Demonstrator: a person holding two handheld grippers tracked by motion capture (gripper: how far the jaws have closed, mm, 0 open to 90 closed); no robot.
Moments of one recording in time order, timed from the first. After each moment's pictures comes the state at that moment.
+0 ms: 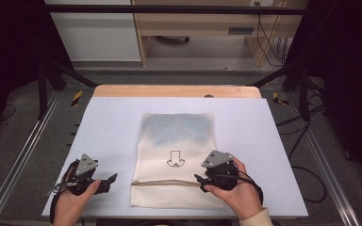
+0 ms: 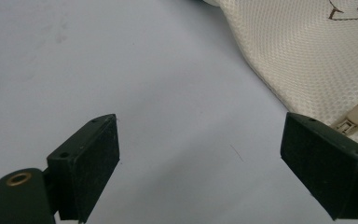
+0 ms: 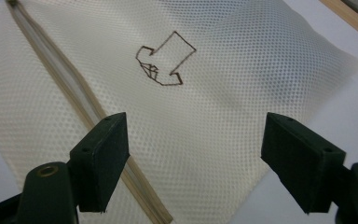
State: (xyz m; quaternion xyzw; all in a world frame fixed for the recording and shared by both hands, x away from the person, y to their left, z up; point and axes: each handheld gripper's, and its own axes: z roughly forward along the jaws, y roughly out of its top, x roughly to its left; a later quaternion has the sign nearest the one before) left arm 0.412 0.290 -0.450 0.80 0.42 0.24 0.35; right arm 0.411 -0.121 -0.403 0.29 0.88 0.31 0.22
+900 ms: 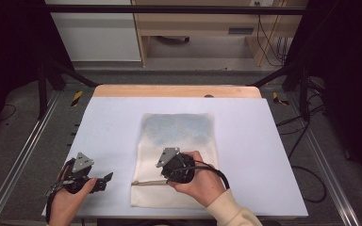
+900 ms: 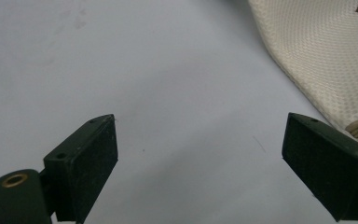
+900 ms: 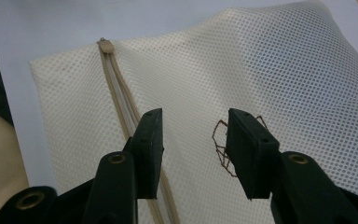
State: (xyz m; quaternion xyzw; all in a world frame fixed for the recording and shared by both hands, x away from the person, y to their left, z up) left arm 0.416 0.304 -0.449 0.80 0.44 0.24 0.33; right arm 0.425 -0.019 -0.387 0.16 0.93 0.28 0.17
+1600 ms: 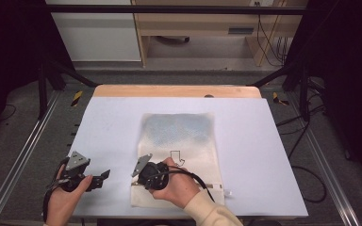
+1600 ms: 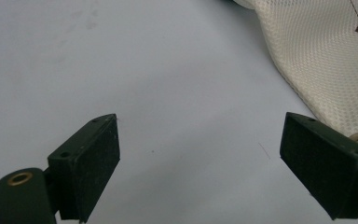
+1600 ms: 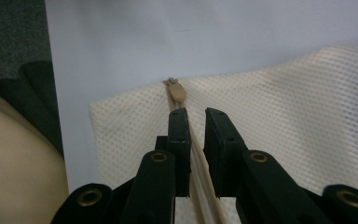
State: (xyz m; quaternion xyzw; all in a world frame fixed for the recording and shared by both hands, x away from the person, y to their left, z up) left arm 0.417 0.311 -0.445 0.79 0.45 0.23 0.35; right arm 0.423 0.046 -0.417 0.11 0.94 0.30 0.10
